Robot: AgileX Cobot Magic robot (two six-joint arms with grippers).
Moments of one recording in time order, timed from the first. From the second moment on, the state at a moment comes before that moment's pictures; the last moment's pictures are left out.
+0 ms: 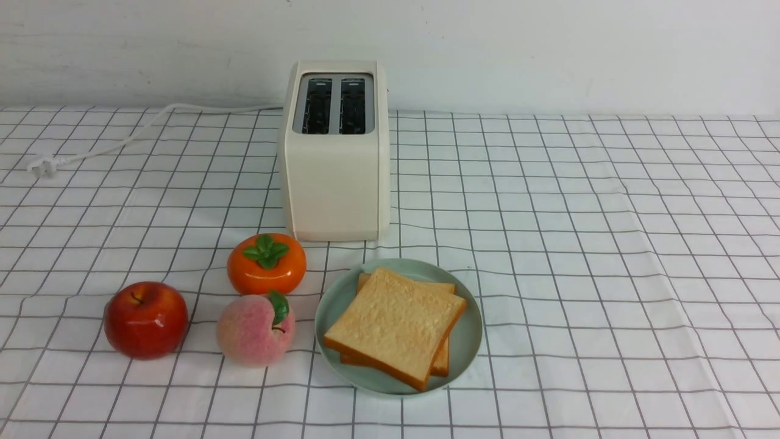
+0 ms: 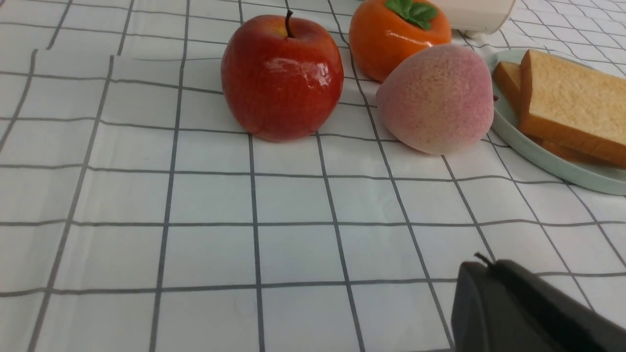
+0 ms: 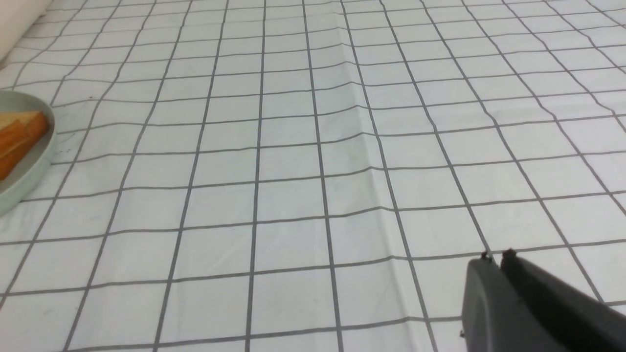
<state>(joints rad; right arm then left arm) -0.07 -0.01 0.02 0.05 0.39 0.06 -0.15 -0.01 0.03 -0.19 0.39 -0.03</state>
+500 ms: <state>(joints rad) -0.07 -0.01 0.02 0.05 0.39 0.06 -0.15 -0.01 0.03 -0.19 0.39 -0.03</state>
